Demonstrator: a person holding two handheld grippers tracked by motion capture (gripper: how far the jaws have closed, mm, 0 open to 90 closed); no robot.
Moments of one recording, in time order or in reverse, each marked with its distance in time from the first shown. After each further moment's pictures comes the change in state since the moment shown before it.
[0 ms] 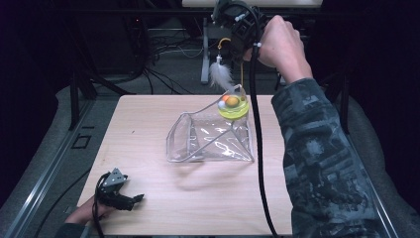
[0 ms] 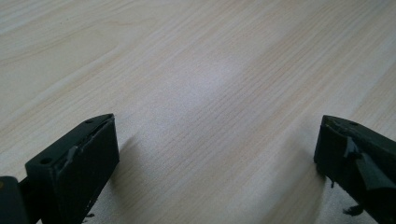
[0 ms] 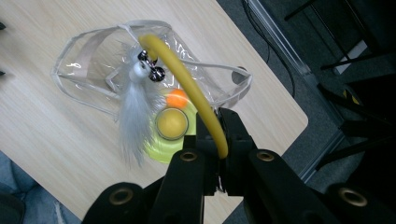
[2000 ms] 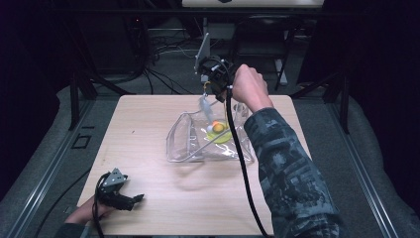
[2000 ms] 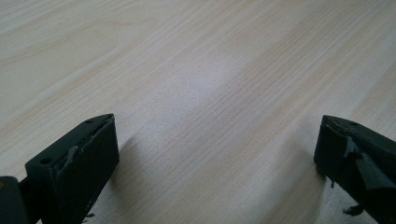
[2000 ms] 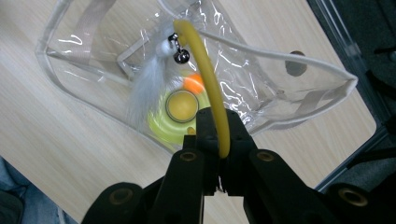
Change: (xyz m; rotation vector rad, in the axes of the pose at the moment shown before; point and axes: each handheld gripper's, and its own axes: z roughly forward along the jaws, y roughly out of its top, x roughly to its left) left arm 0.000 0.000 0.000 0.000 0.000 0.001; right arm 0.039 0.006 0.127 0.140 0.096 -0.052
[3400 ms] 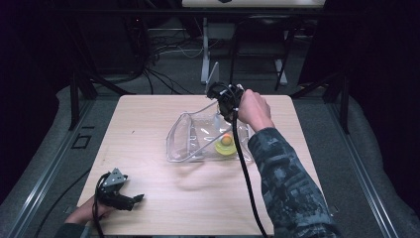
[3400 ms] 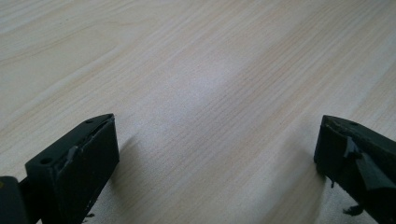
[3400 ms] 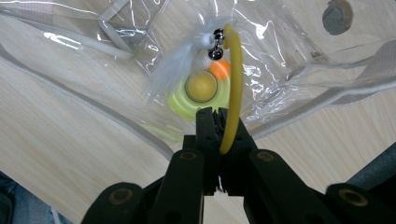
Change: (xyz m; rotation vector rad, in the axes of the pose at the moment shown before) left arm 0.000 0.000 0.000 0.000 -0.001 0.002; right arm 0.000 -0.028 0.069 0.099 0.045 0.053
